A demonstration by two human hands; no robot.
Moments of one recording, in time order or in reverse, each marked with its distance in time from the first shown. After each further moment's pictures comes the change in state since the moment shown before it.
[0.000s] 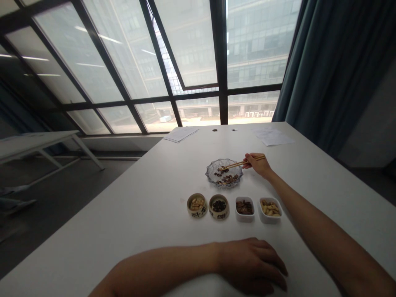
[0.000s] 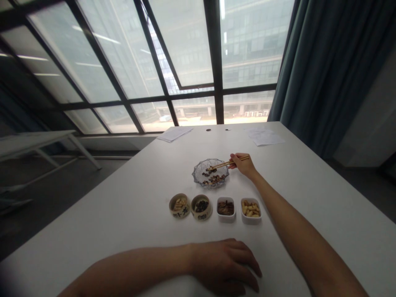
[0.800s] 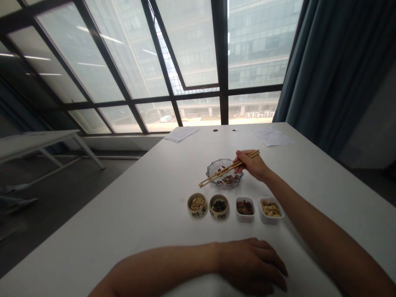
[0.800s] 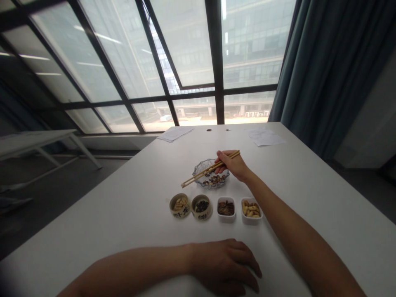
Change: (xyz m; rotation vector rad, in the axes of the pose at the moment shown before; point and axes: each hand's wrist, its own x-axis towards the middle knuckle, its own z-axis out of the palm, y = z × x) left_hand 0.000 -0.003 0.003 -0.014 -0.032 -0.026; right_hand -0.034 -0.079 0.051 0.133 -0.273 0.052
